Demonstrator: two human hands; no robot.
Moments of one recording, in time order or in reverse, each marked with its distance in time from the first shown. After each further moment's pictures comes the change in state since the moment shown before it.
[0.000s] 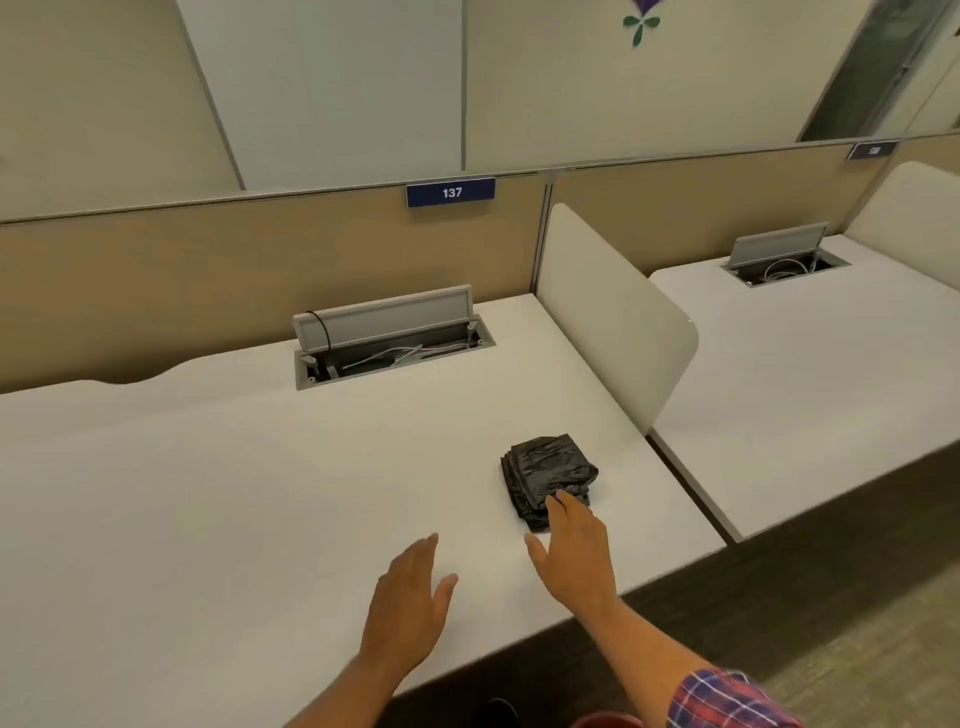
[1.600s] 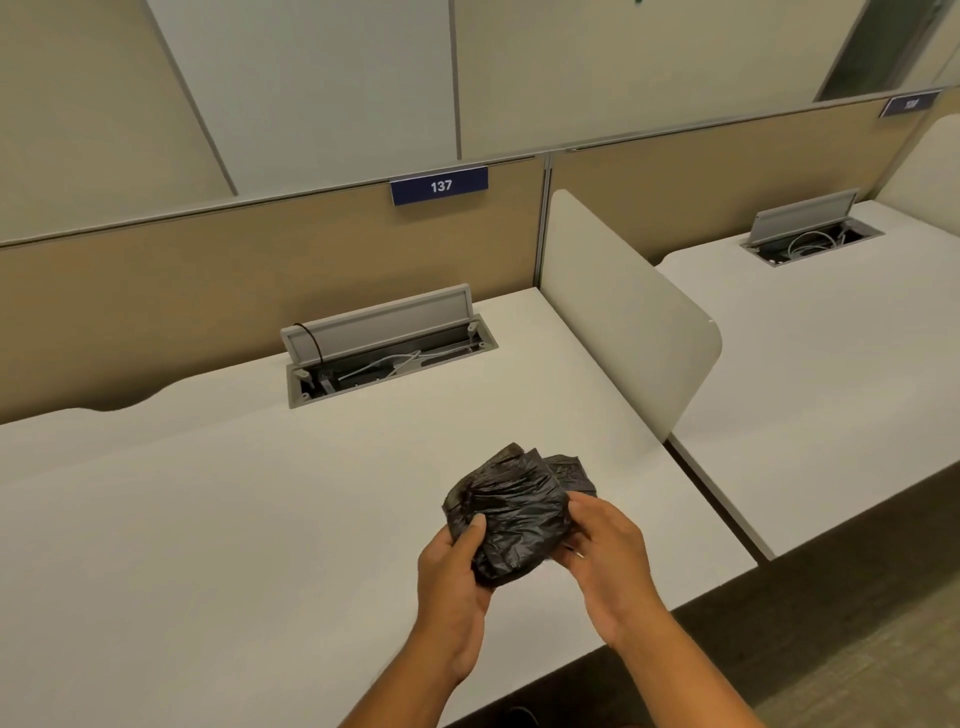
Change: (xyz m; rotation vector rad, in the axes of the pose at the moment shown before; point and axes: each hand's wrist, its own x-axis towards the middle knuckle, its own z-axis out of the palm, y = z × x) left_hand 0.035 0.125 -0.065 -1.590 -0.003 -0.369; right_hand 0.012 -0.026 -0.093 1.695 -0.051 0.504
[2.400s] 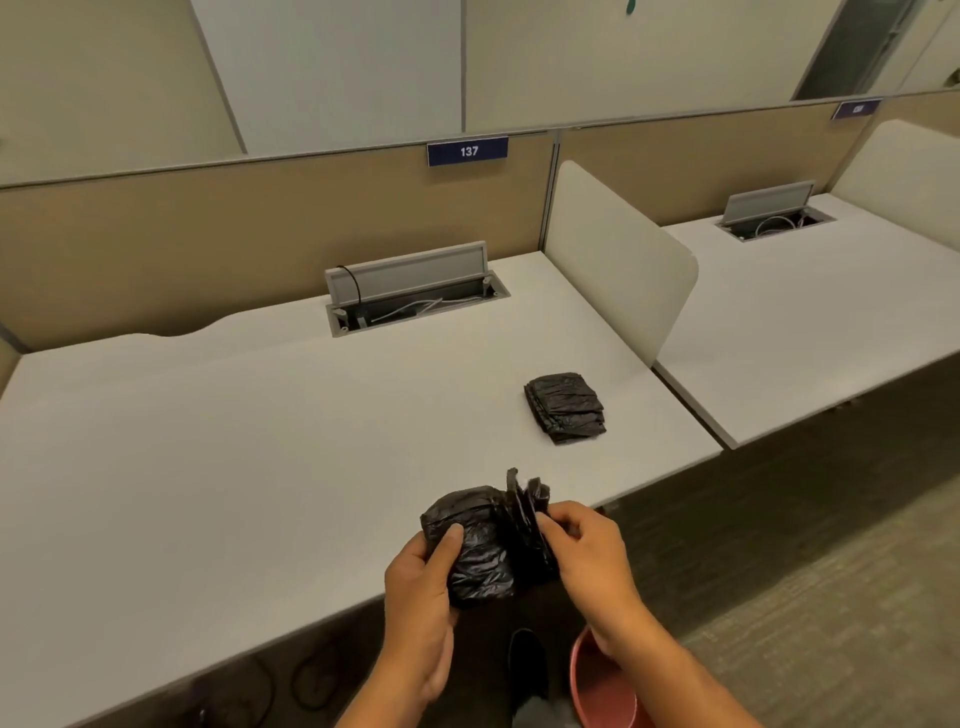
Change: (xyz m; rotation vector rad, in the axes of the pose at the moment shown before) left_hand -0.203 -0.026 -0.156 0.072 0.005 0.070; right_hand -0.216 0.112 0.007 -0.677 0.019 -0.247
